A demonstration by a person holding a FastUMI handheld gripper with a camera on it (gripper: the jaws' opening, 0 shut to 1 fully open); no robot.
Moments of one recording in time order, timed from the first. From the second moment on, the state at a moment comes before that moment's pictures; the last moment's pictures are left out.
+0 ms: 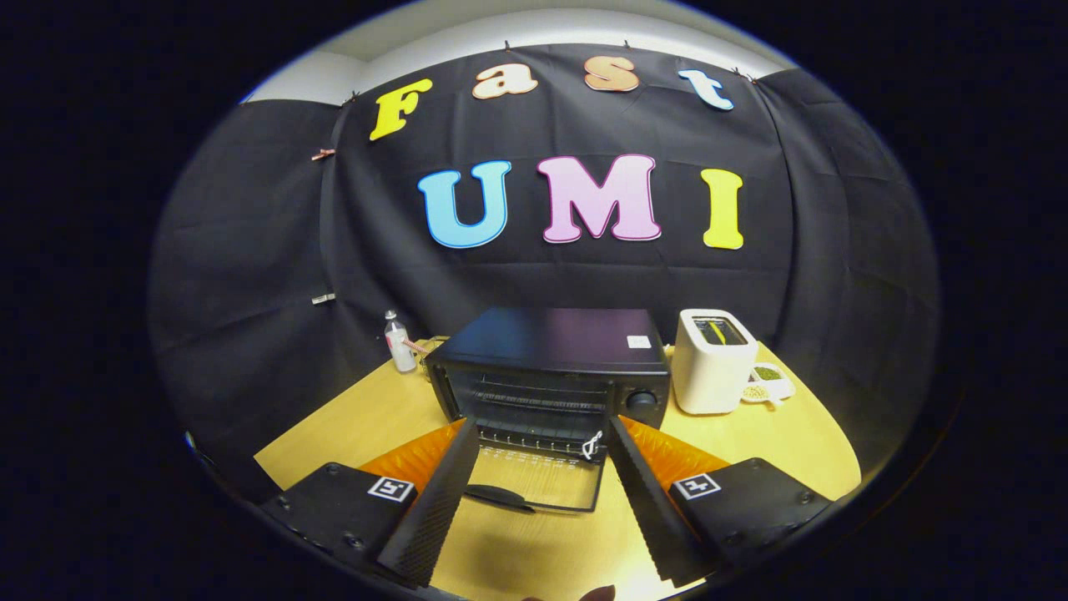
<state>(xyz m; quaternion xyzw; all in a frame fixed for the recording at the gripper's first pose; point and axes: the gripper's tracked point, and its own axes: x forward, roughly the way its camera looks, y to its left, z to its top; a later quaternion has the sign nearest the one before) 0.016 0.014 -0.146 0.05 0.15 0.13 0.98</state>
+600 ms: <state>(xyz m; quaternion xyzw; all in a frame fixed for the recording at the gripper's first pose) 0.015 -0.157 -0.193 0.04 0.29 0.09 0.95</state>
